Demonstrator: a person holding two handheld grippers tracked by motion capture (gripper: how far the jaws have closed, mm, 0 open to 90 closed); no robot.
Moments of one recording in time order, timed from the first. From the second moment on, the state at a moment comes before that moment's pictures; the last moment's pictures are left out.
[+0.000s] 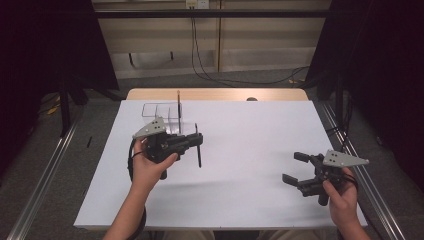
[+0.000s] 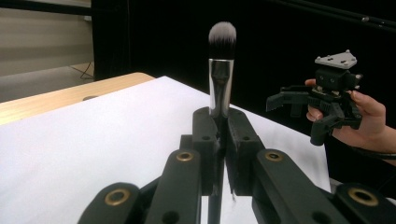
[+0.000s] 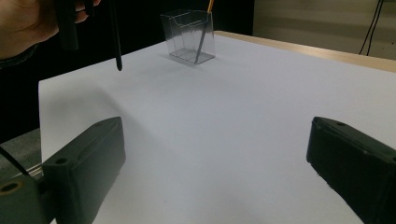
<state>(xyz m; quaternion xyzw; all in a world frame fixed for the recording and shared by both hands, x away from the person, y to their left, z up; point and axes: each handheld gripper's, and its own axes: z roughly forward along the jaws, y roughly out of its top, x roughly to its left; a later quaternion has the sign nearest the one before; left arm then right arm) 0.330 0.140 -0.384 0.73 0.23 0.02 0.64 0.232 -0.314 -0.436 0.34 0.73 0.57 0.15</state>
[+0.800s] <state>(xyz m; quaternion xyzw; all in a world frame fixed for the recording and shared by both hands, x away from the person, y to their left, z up) 0.344 0.153 -0.367 0.73 0.24 0.04 0.64 0.231 -0.316 -0.436 0.34 0.73 0.58 0.15</state>
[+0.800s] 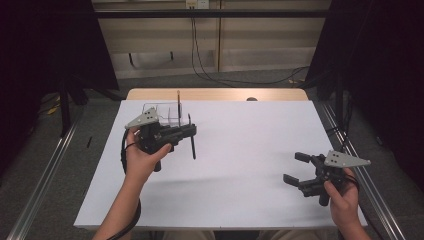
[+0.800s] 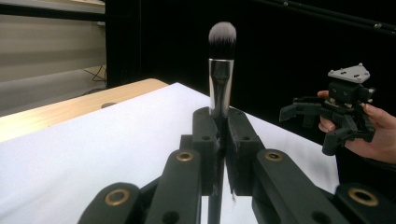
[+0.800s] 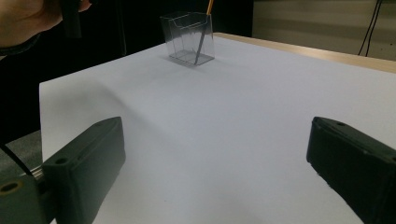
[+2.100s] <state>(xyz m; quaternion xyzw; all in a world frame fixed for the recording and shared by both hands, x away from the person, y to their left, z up) 0.382 0.172 -0.346 0.72 0.27 0.09 0.63 0.231 -0.317 -0.438 0.34 0.73 0.58 0.15</state>
